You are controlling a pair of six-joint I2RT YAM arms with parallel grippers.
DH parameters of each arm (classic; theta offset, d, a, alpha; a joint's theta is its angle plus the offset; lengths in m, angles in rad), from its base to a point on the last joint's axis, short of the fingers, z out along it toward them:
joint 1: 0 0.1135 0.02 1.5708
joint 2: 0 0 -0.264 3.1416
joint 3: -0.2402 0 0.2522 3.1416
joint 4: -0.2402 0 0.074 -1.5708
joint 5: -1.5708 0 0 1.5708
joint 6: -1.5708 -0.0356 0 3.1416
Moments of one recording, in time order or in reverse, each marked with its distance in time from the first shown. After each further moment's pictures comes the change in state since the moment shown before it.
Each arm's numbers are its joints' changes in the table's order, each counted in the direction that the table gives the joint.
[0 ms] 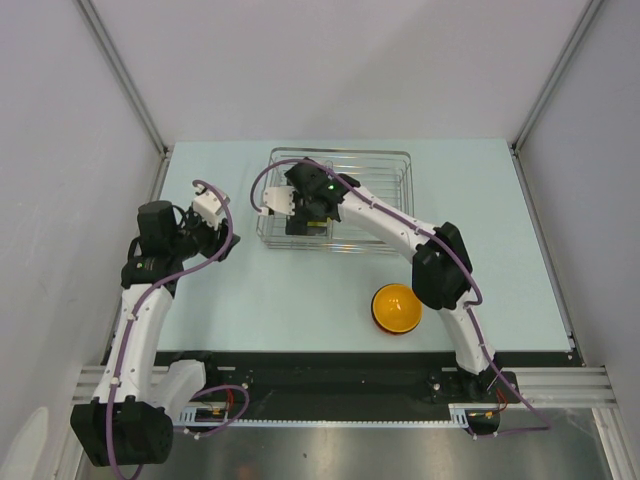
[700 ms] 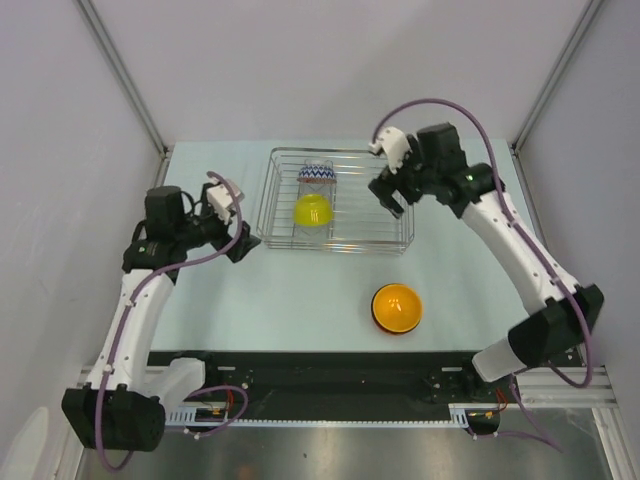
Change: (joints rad) left arm -0.035 -0.056 -0.116 -0.073 -0.129 -0.068; right arm -0.331 0.595 0.322 -0.004 0.283 -0.336
